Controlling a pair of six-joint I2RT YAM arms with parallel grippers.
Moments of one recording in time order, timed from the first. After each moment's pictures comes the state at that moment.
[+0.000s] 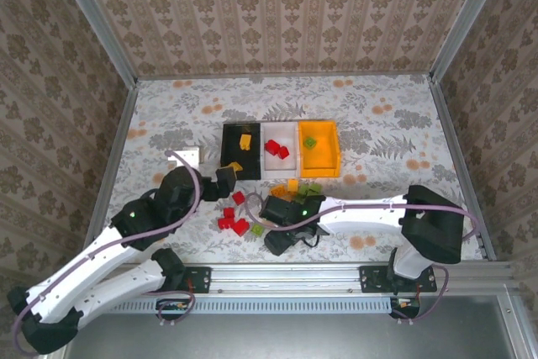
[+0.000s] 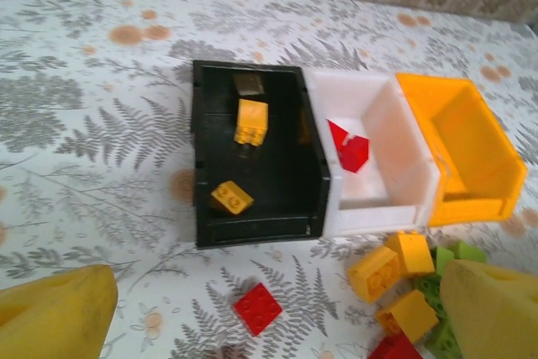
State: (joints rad) left arm -0.90 0.66 0.78 -0.69 -0.46 -0.60; right arm 1.16 1.61 0.94 -0.57 0.02 0.46
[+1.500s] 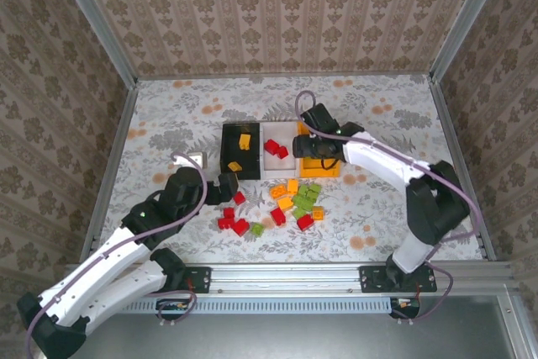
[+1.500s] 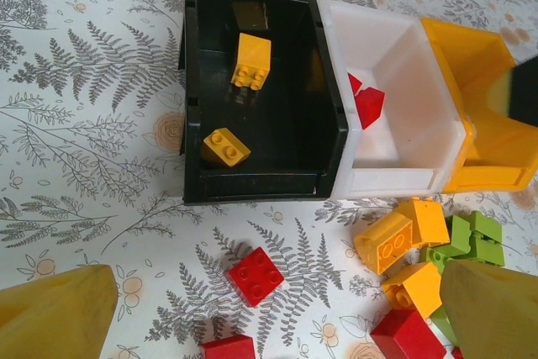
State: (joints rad) left arm -0.77 0.67 0.64 -0.59 -0.26 -0.62; right arm 0.57 1.63 1.22 -0.59 0.11 0.49
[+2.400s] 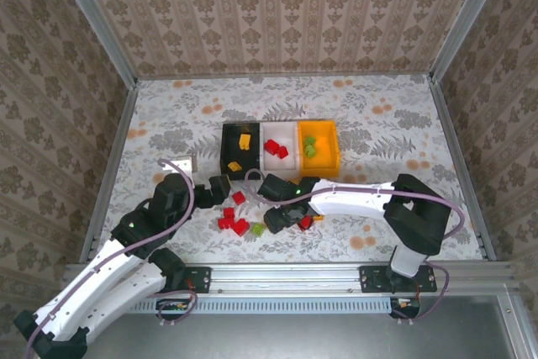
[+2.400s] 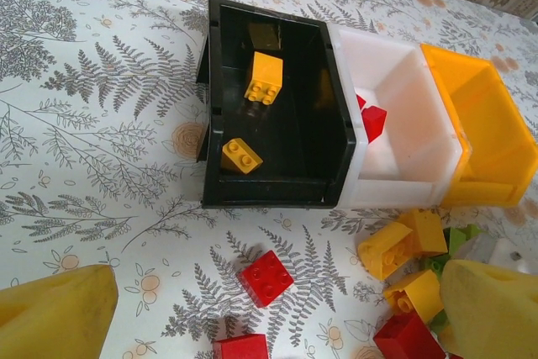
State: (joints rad) left arm -0.74 0.56 0.61 -0.63 -0.26 -0.62; right arm 1.03 1.71 1.05 -0.61 0.03 0.49
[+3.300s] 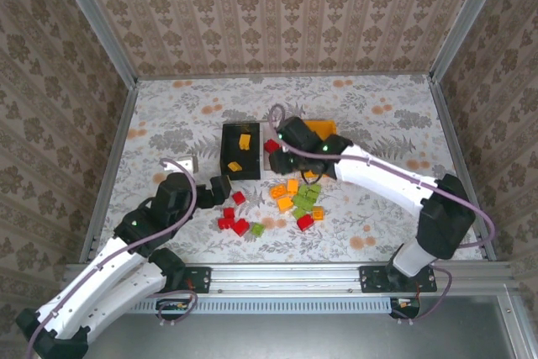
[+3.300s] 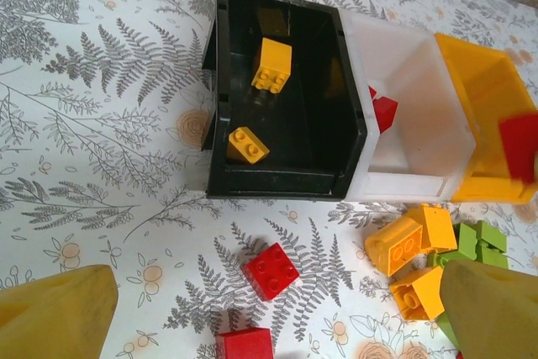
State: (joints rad) left arm -0.72 0.58 0.60 -0.63 -0.25 -0.64; right arm 0.77 1.61 1.32 -0.62 0.06 0.47
